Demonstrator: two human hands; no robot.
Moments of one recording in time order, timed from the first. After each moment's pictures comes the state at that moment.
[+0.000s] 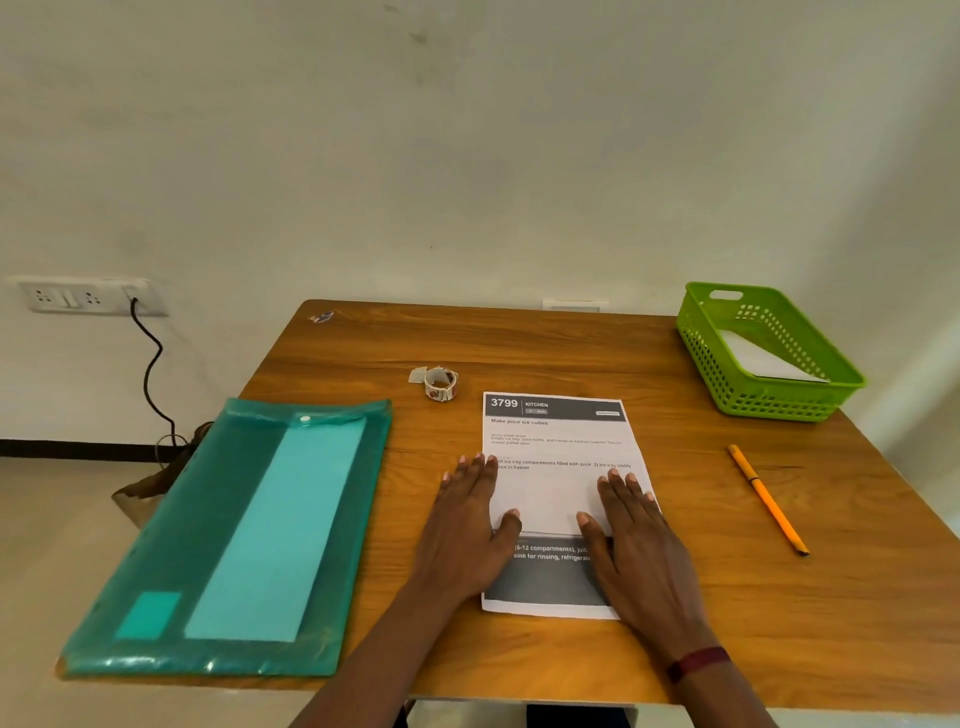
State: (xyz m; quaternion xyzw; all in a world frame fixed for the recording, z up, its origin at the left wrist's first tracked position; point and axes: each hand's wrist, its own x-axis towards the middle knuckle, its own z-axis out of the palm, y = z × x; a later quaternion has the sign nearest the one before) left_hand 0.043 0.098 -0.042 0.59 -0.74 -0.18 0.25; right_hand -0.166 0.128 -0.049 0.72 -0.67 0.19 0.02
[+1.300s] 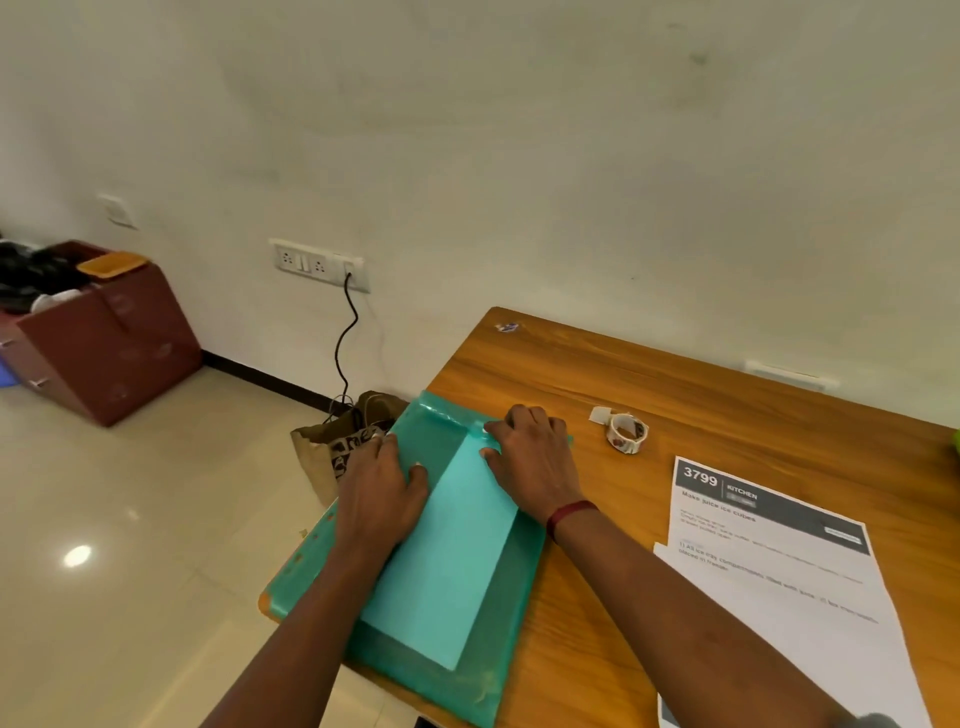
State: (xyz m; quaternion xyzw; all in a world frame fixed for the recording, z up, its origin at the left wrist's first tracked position) left_hand 0.289 0.079 -0.036 0.83 -0.48 -0.06 0.26; right_hand 0.128 -0.028 -0.022 0.89 -0.43 0.16 0.02
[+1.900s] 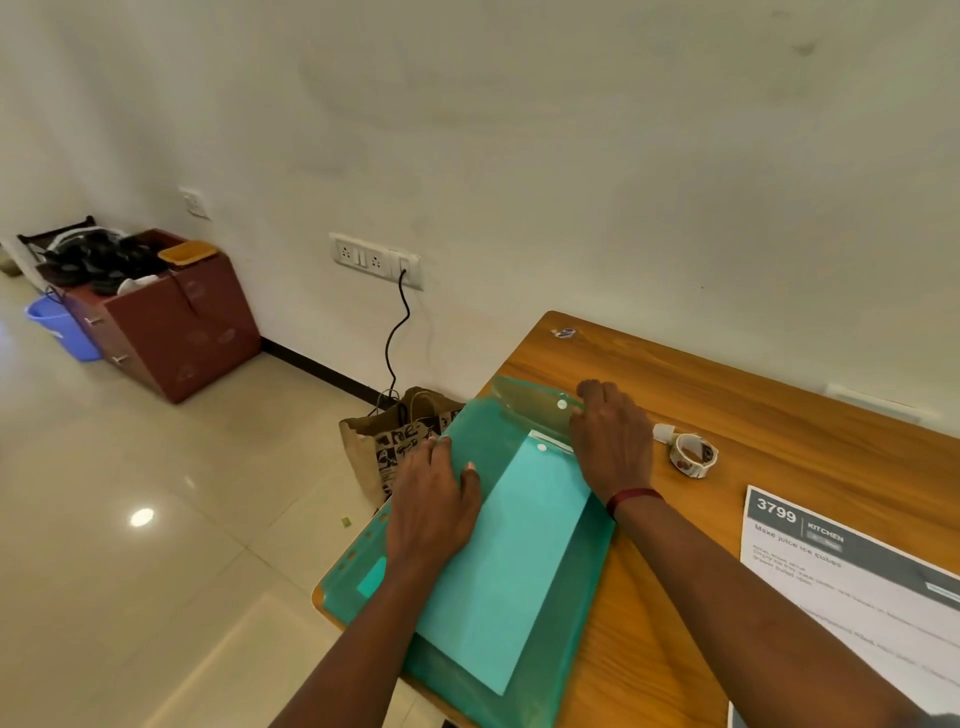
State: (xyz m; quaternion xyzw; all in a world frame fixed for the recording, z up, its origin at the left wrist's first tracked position) left_hand 0.289 0.081 -0.050 0.83 -0.48 -0.02 0.30; right_hand 0.133 -0.068 -0.011 0.83 -0.49 0.26 0.06
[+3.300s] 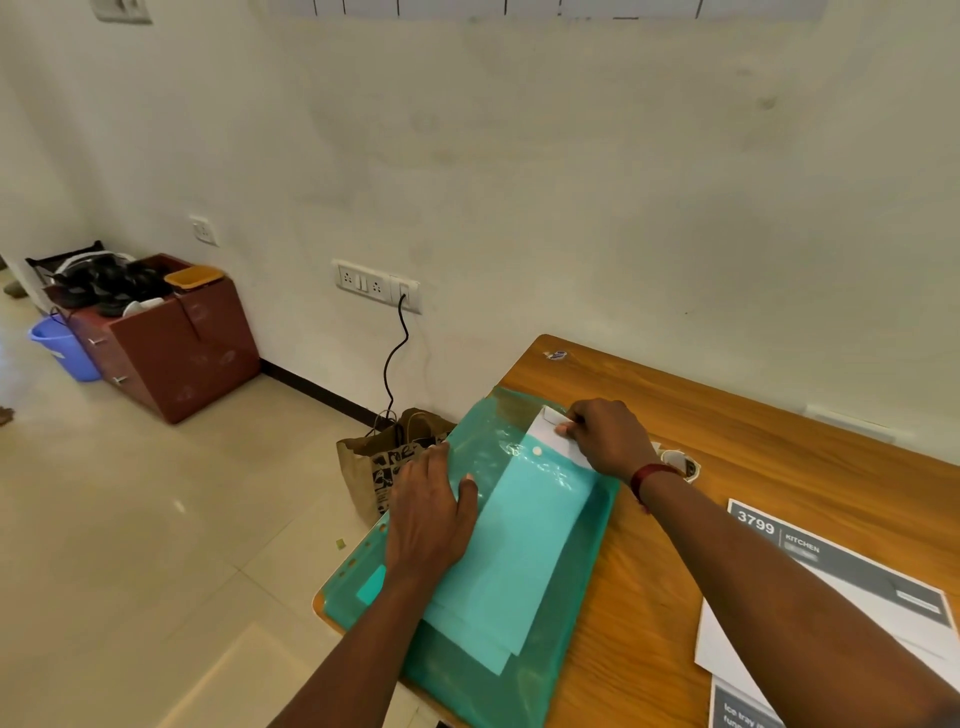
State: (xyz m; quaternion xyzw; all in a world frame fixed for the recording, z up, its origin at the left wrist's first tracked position) left_hand 0.281 0.087 -0.044 0.82 -0.46 0.00 0.35; right_hand 0.119 -0.091 0.023 0.87 -0.45 0.15 -0.16
